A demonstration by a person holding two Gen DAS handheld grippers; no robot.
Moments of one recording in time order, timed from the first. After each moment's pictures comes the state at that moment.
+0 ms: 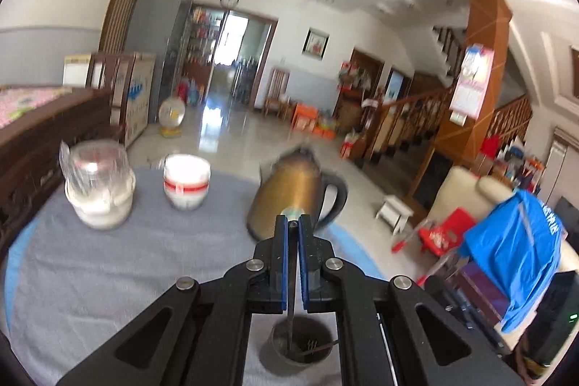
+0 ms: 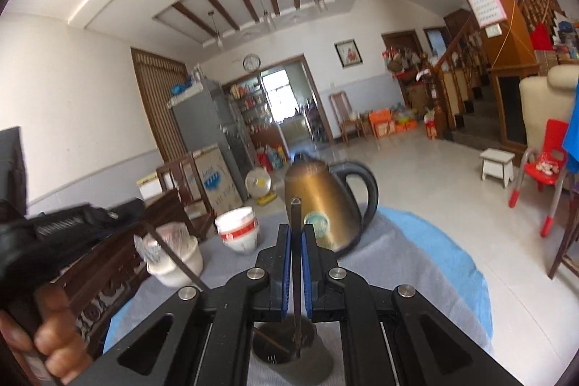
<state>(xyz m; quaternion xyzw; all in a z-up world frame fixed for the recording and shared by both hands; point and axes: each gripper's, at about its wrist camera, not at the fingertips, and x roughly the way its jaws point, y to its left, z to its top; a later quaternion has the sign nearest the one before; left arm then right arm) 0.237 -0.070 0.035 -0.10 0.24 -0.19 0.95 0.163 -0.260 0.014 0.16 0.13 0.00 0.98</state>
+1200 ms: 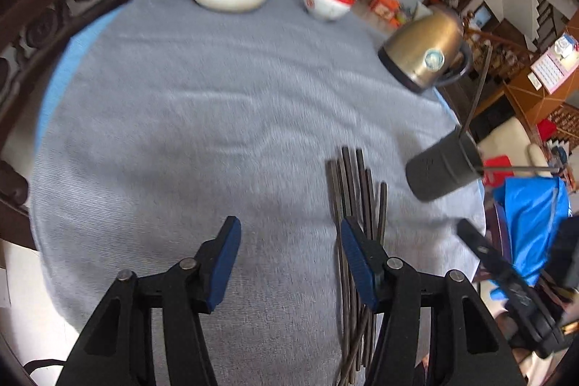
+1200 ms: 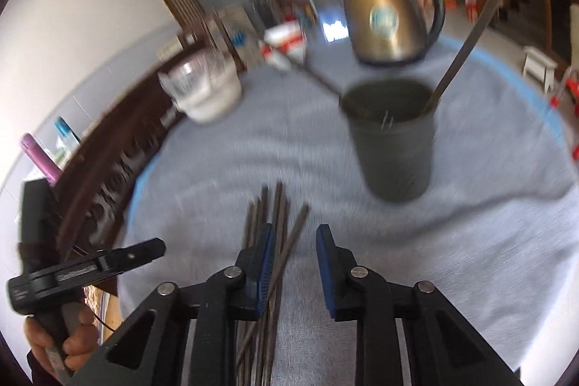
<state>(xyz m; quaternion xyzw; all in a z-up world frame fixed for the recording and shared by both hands) 0.186 0.101 -0.136 -0.16 0.51 -0.11 0.84 0.170 -0.162 -0.115 0.16 0.42 0.10 0.89</state>
